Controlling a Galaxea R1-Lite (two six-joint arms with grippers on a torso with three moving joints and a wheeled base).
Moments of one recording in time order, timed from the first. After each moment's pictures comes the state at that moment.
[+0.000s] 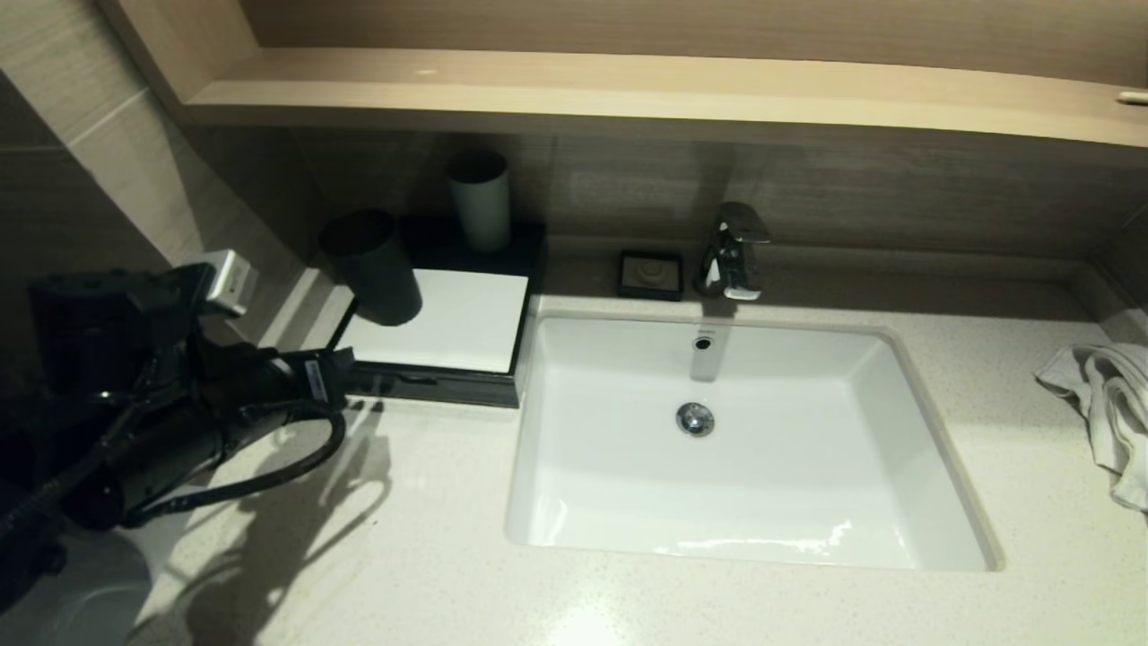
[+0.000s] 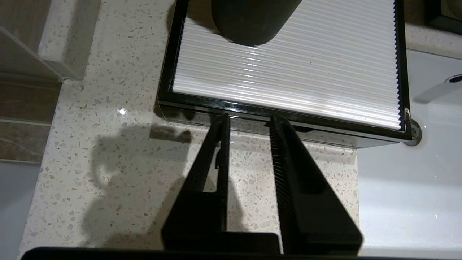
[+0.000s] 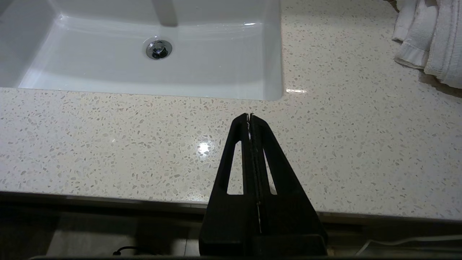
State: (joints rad) left arm -0.27 1.48 -0.63 -0.62 0.11 -0.21; right arm 0.00 0.00 0.00 0.00 0.00 0.00
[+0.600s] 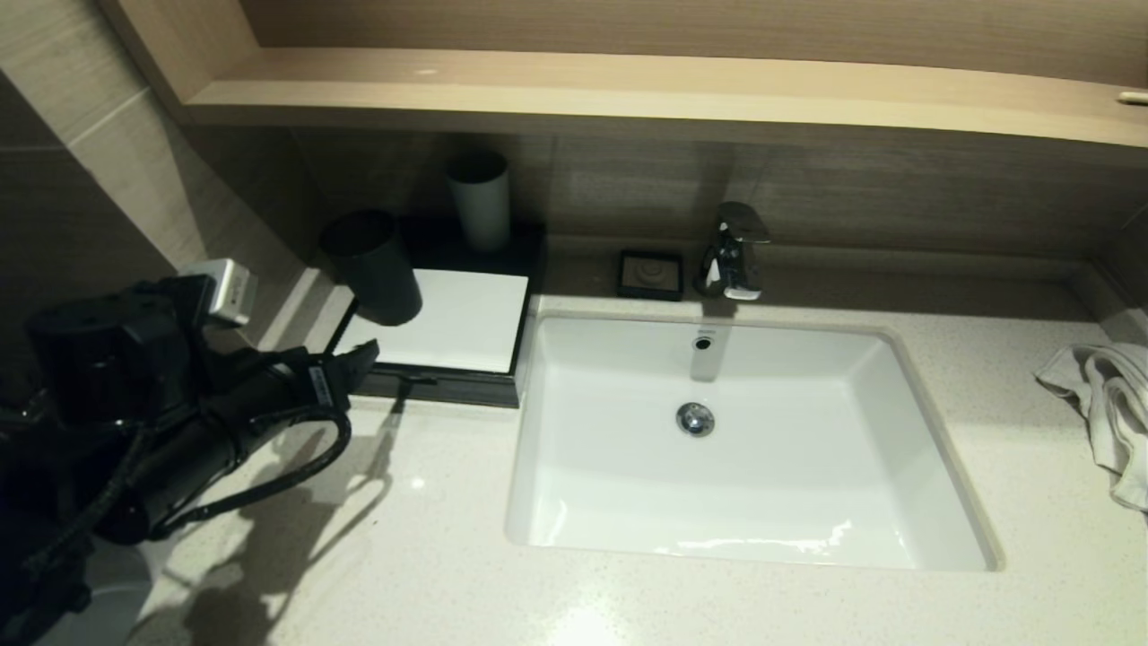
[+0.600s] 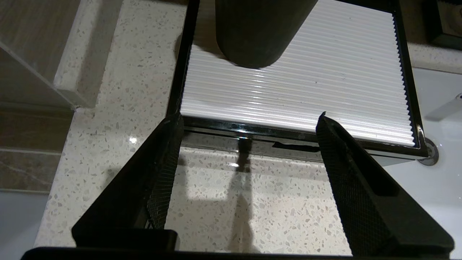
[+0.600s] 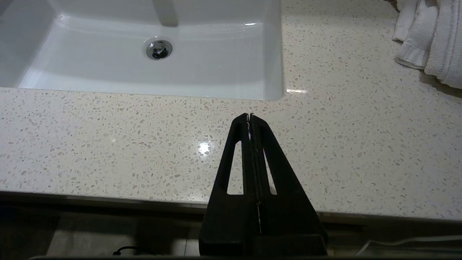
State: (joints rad) left arm -0.27 1.53 -0.54 -0.87 0.14 -0.14; right arm 0.00 0.00 0.00 0.00 0.00 0.00
